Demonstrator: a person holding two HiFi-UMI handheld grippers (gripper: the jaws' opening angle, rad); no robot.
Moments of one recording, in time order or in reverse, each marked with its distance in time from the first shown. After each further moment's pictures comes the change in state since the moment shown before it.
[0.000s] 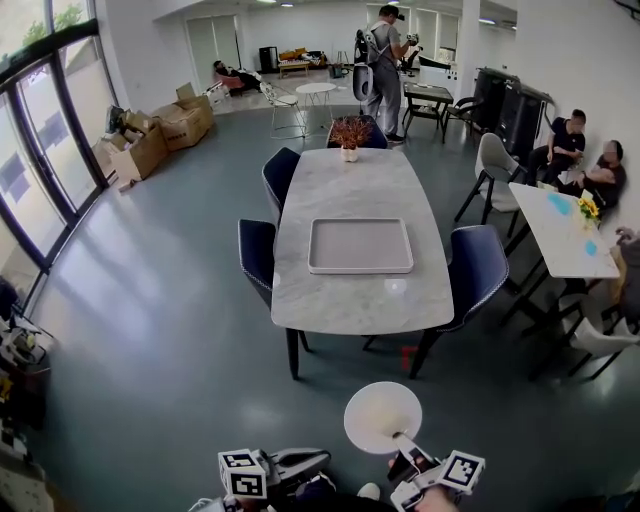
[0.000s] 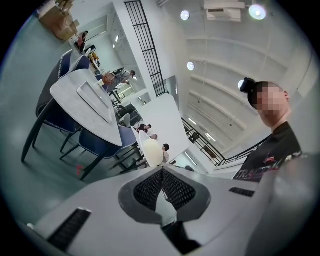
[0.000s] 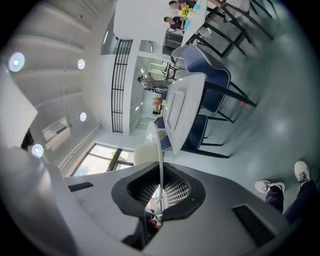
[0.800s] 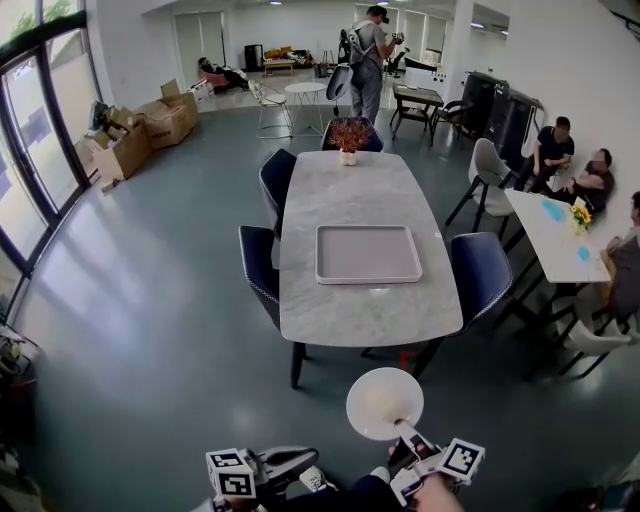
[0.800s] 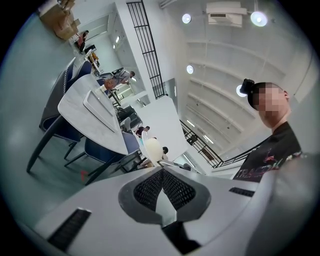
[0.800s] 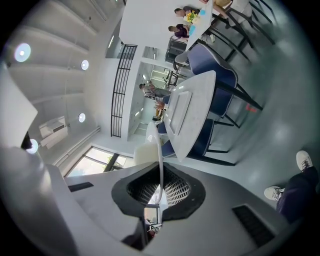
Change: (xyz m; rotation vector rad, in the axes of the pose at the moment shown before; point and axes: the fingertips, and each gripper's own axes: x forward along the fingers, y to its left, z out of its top) left arm -0.073 0.049 0.066 -0.014 -0.015 -0.028; right arm 0.089 0.034 -0.002 -0.036 -0.093 -0.031
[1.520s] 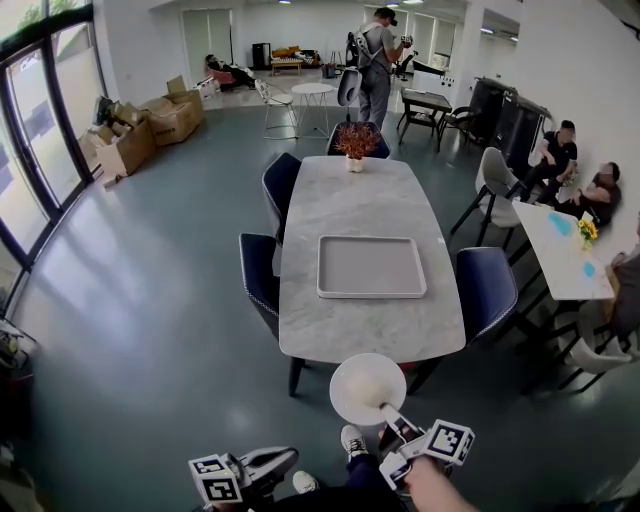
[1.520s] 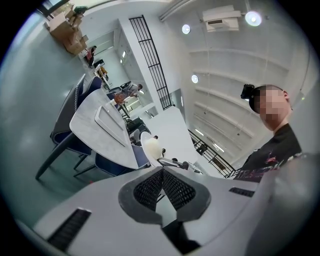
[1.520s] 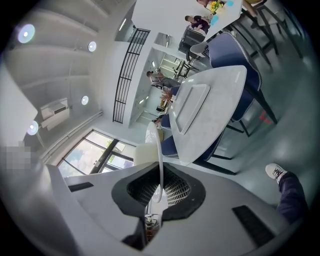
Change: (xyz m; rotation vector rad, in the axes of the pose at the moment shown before) left arm -0.016 0.029 0.048 0.003 -0.124 0.109; right arm 0.087 0.018 0.032 -0.104 0.108 -0.054
